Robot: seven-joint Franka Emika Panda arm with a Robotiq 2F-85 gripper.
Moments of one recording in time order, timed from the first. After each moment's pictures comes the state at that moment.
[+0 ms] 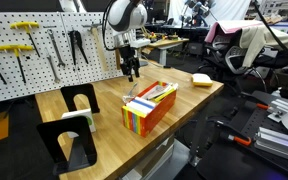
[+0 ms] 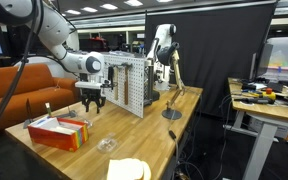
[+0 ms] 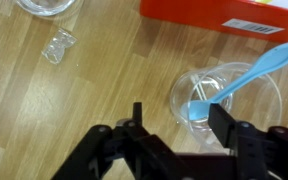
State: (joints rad) arm 0.16 0.83 0.11 -1.46 -0.09 2.04 -0.14
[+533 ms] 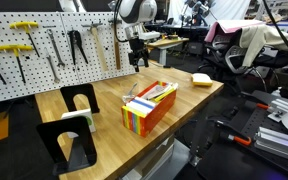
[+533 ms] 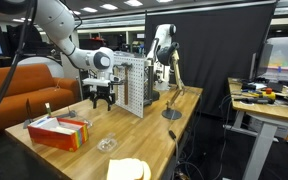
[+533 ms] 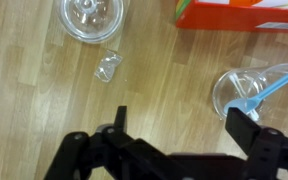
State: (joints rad) arm 0.09 0.76 0.08 -1.52 -0.07 2.04 -0.11
